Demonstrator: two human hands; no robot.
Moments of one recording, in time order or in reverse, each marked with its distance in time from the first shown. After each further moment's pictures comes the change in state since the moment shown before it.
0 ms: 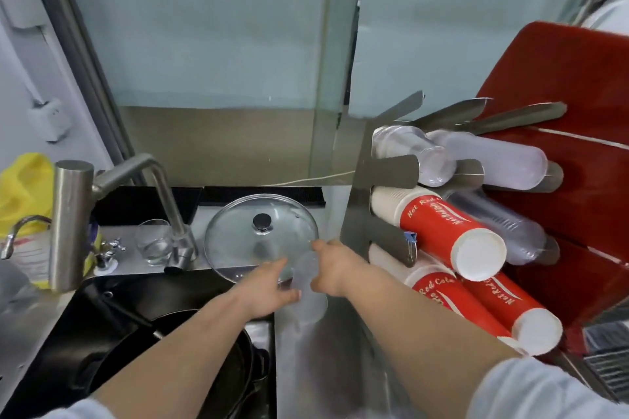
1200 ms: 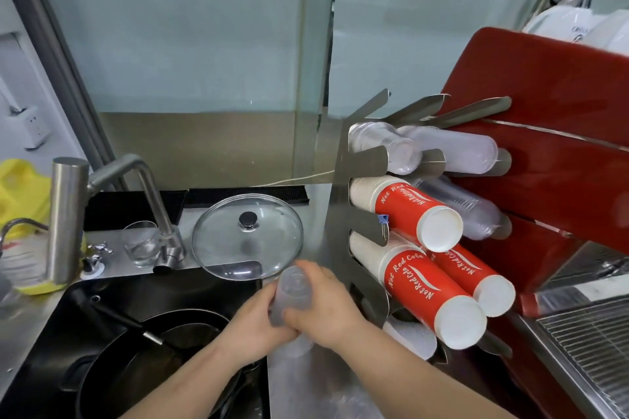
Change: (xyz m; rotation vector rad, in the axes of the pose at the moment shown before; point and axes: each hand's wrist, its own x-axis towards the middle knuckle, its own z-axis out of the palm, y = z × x) left_hand -0.080 0.028 0.042 -0.482 0.115 0.131; right_hand -0.080 -0.003 0.061 0.509 0.282 -0.090
